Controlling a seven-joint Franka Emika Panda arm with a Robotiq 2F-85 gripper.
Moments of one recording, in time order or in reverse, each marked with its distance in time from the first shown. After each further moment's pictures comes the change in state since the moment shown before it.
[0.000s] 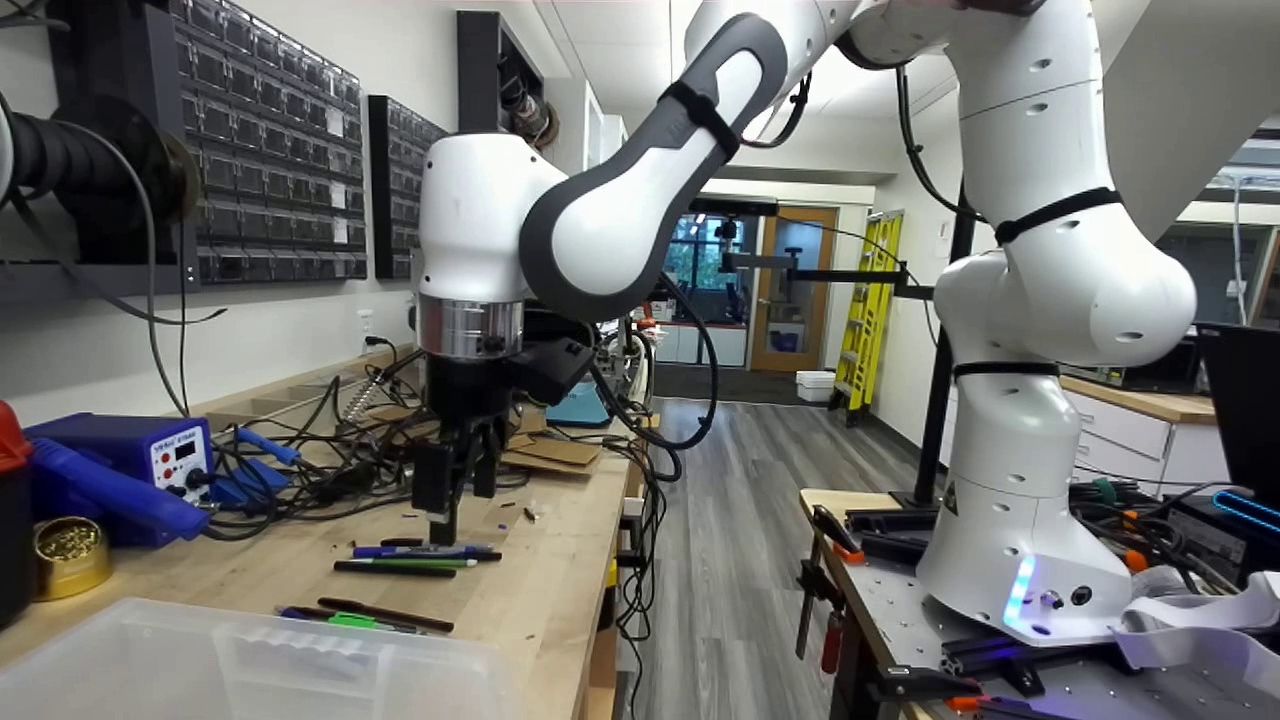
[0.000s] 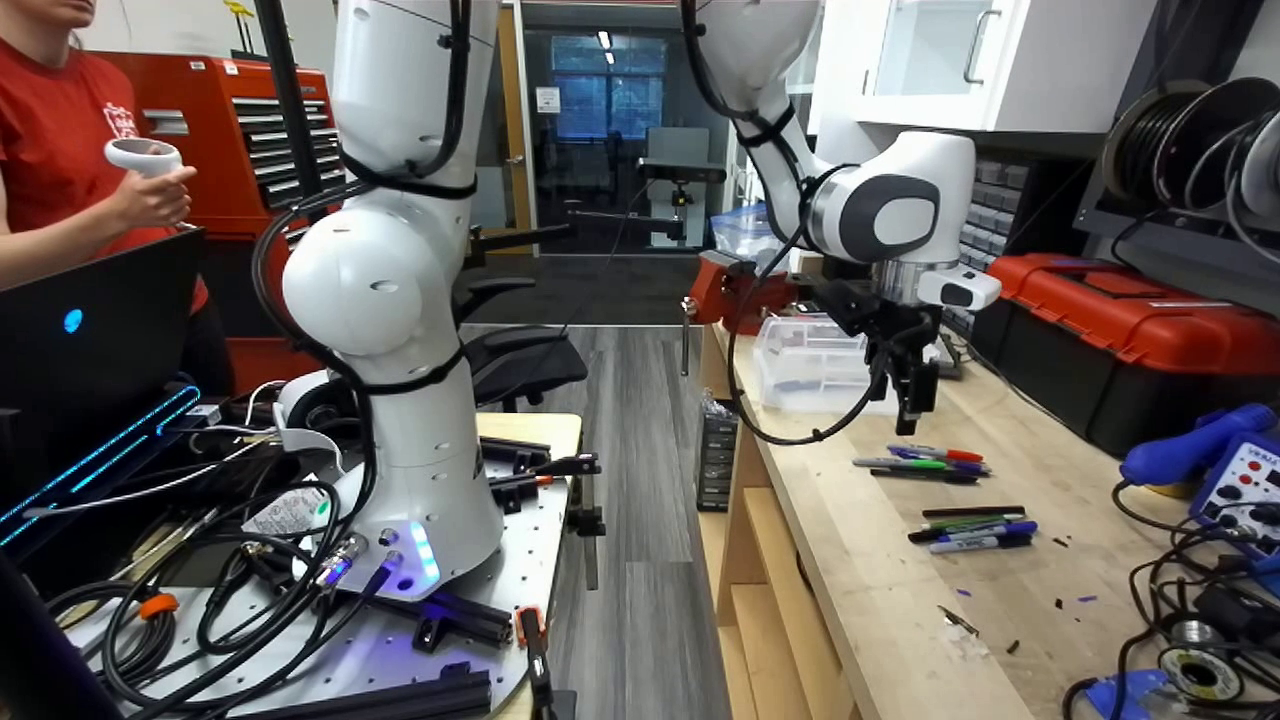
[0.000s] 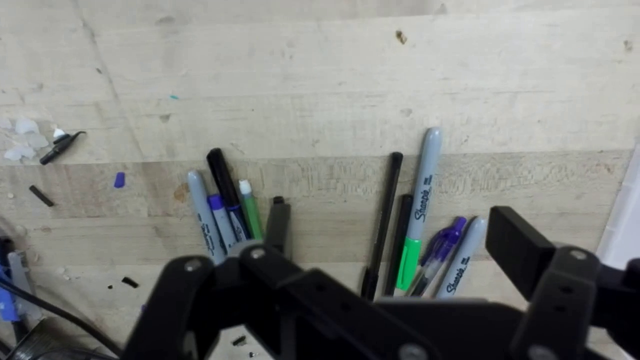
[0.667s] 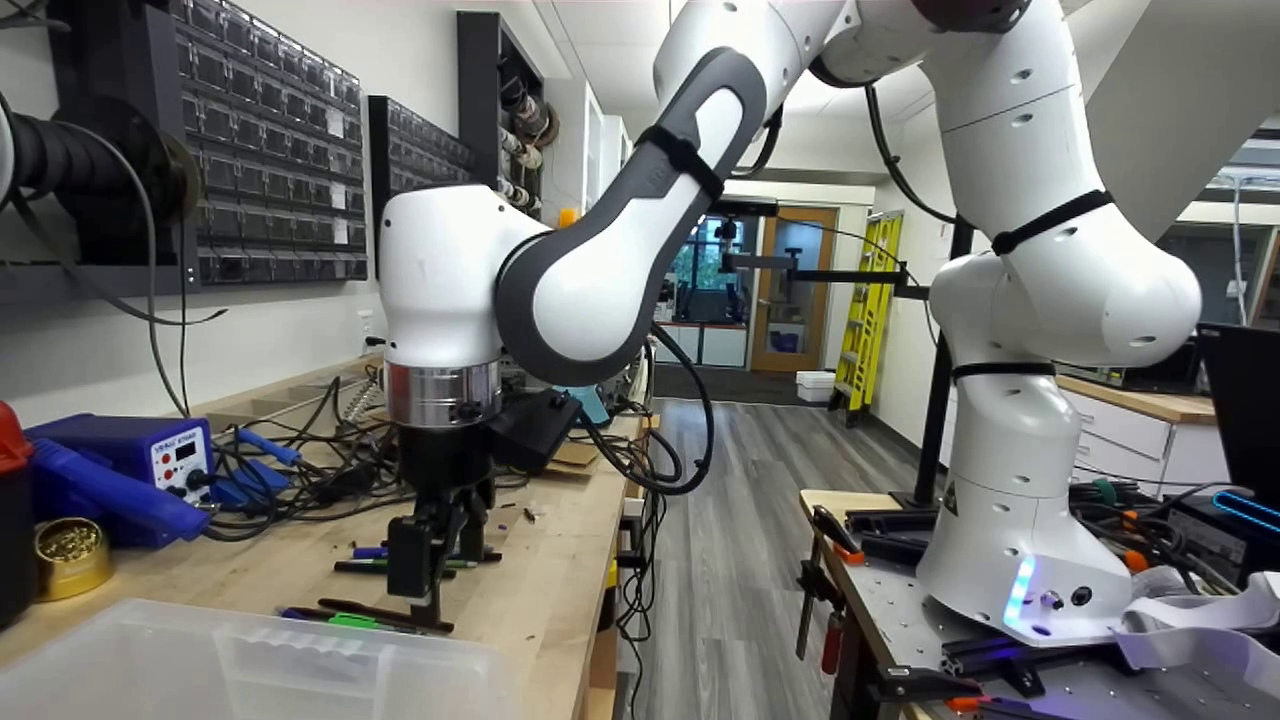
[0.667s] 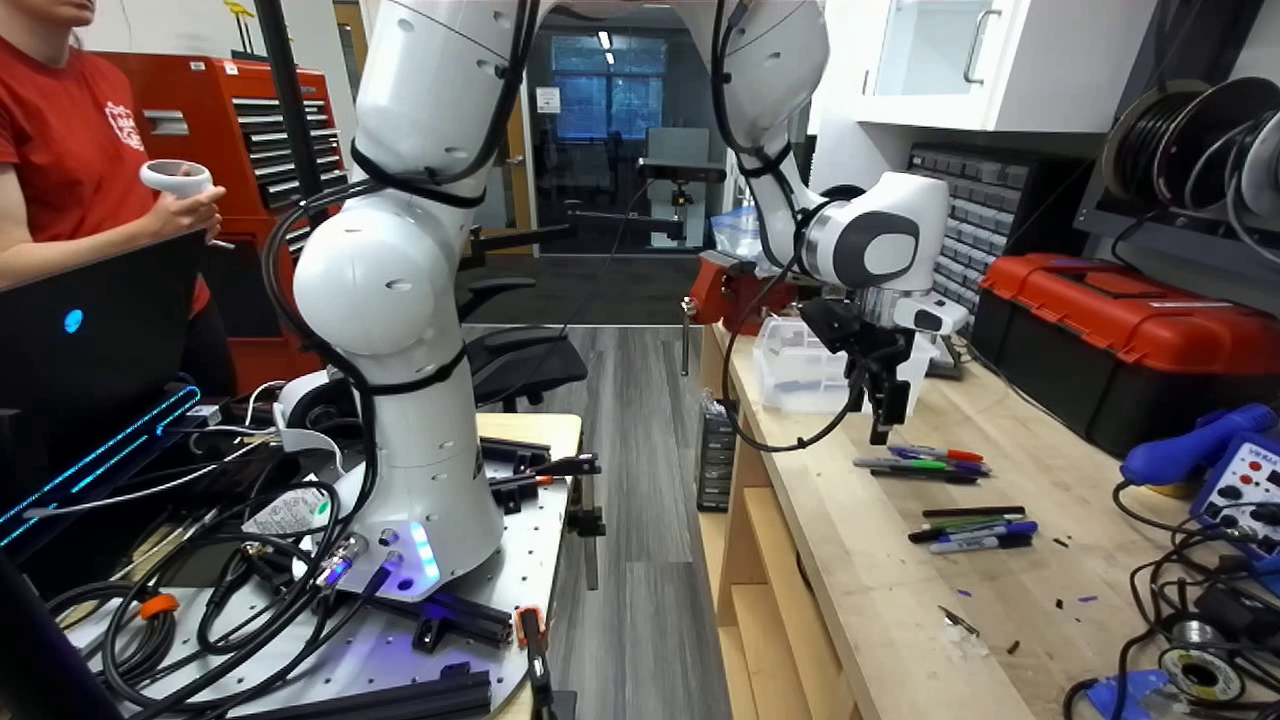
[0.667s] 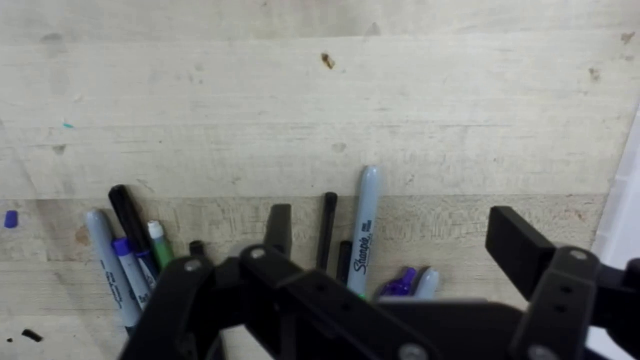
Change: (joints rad) arm 0.076 0.132 0.001 0.077 0.000 0.002 0.064
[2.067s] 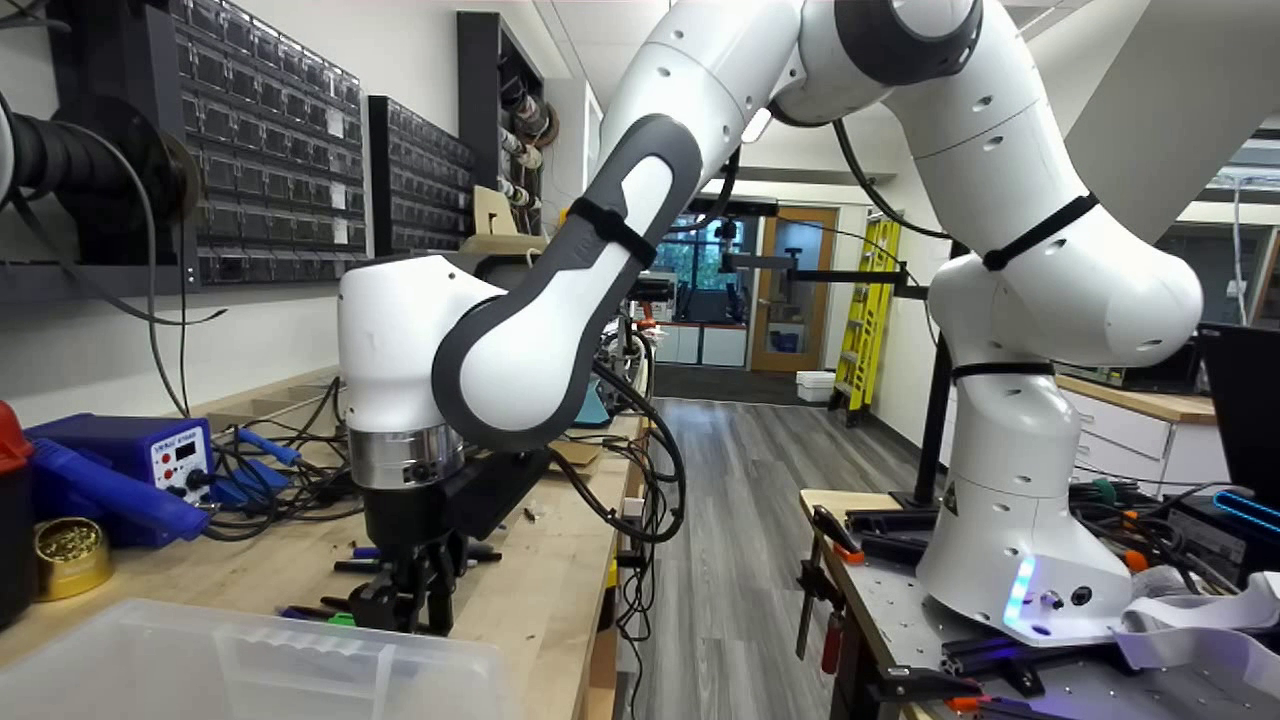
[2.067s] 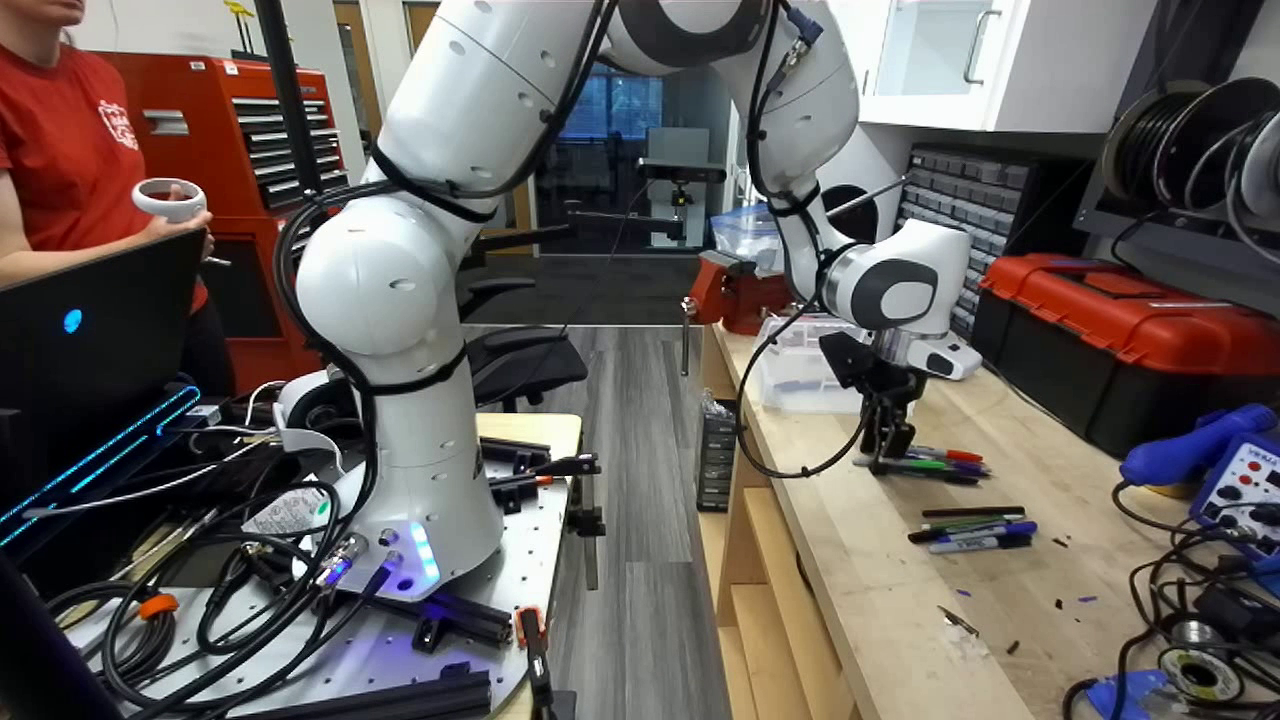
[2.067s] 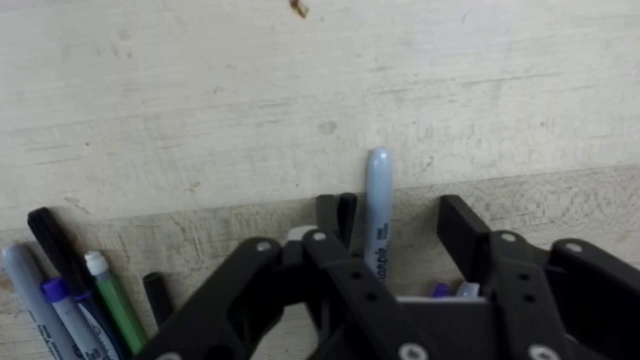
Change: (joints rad) arm 0.018 0.181 -0.036 0.150 0.071 0.000 0.019
